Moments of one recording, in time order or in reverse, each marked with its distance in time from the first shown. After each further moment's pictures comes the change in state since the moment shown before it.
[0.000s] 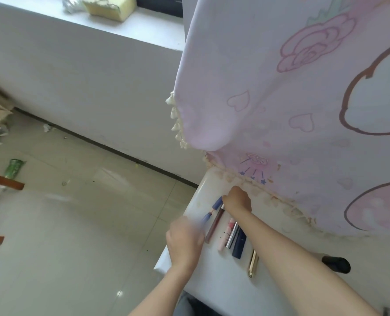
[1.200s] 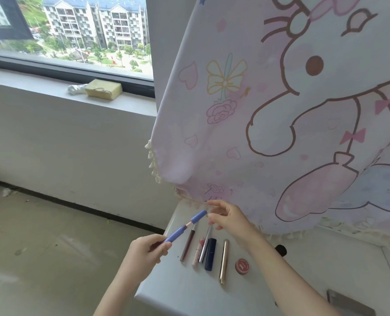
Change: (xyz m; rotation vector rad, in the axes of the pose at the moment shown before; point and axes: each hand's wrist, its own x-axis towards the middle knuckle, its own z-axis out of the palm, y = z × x) left_hand -0.029 -0.003 -0.157 -0.778 -0.262 0.138; right_hand -0.152 0.043 -0.090 0.649 -0.054 -0.493
